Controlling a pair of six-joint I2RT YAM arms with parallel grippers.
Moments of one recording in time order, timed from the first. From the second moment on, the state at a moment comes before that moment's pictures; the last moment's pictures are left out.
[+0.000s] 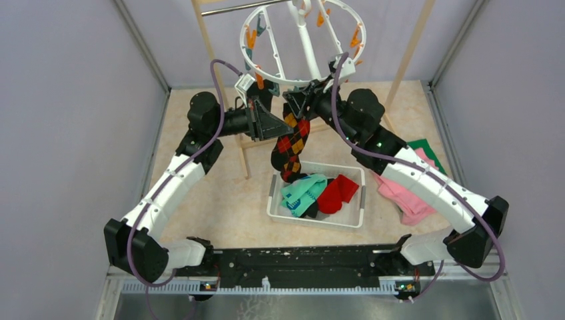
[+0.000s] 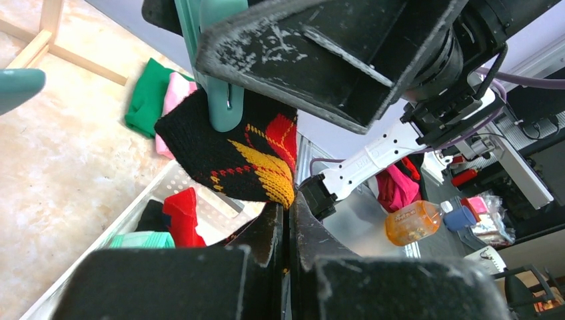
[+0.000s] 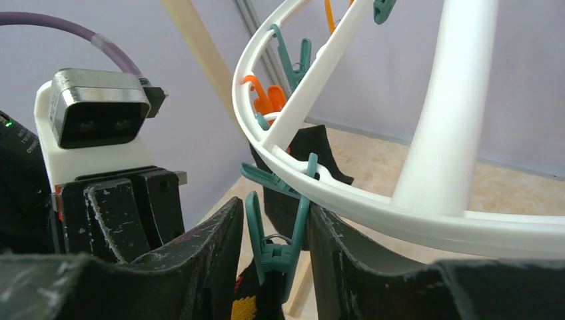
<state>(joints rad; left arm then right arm) -0.40 1.25 1.16 0.21 1.00 -0.75 0.81 1.34 1.38 0.09 0.09 0.33</state>
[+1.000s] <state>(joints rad) -0.53 1.30 1.17 -0.15 0.98 -0.21 0.70 1.33 1.37 0.15 -0.07 0.43</state>
